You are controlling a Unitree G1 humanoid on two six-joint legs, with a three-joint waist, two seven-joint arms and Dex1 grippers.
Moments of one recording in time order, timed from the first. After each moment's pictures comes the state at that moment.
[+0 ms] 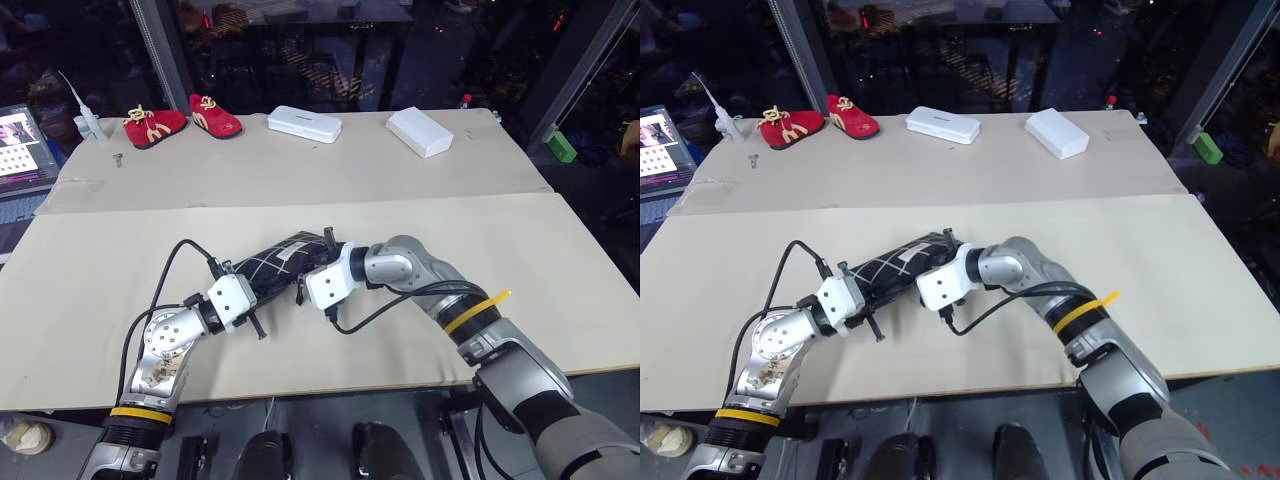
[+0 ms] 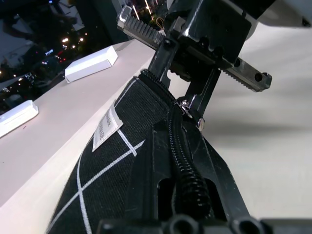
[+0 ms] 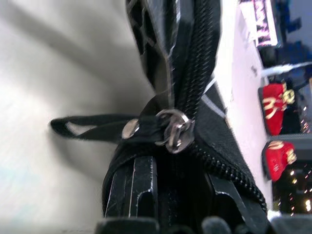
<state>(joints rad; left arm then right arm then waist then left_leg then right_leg) -0.20 0.46 -0.05 0.08 -0.16 -0.35 -0.84 -0.89 -0.34 0.53 0.48 -0.44 -0.57 0.75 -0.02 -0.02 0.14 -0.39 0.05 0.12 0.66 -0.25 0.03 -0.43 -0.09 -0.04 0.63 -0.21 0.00</state>
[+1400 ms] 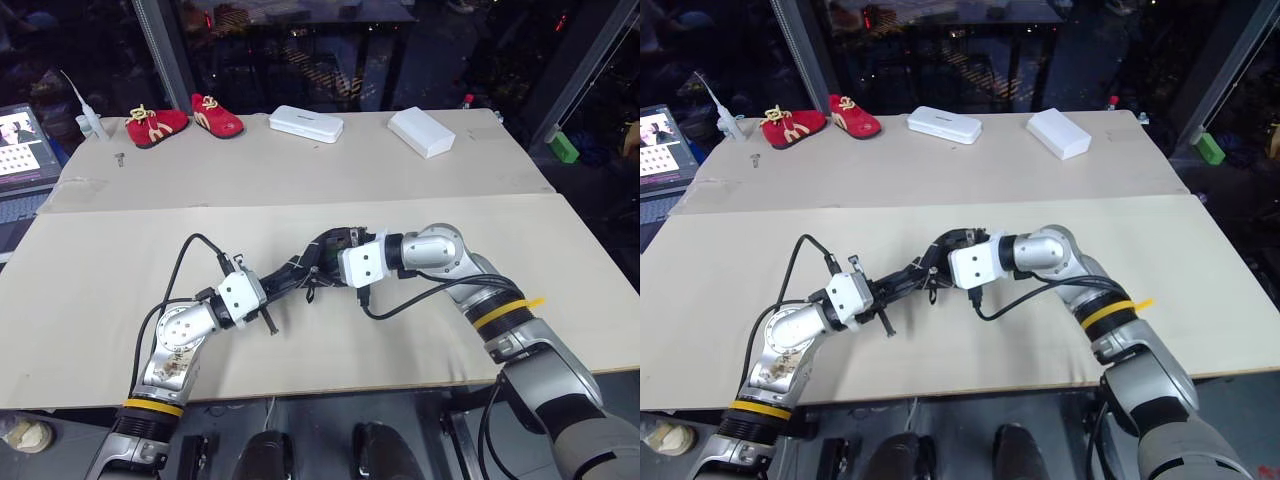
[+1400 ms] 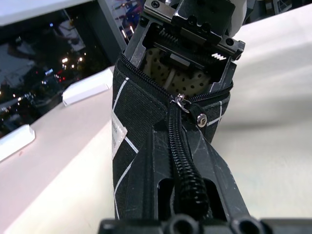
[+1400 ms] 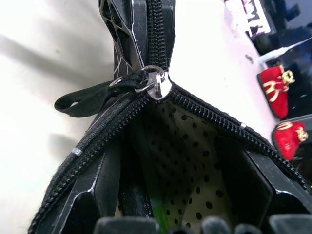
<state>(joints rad) -0.24 0.44 -0.10 0.09 -0.18 -0.39 -0.83 -0.85 -0.48 0.46 0.44 -0.18 -0.49 0.93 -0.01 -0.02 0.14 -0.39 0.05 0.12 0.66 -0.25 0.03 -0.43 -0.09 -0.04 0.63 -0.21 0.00</state>
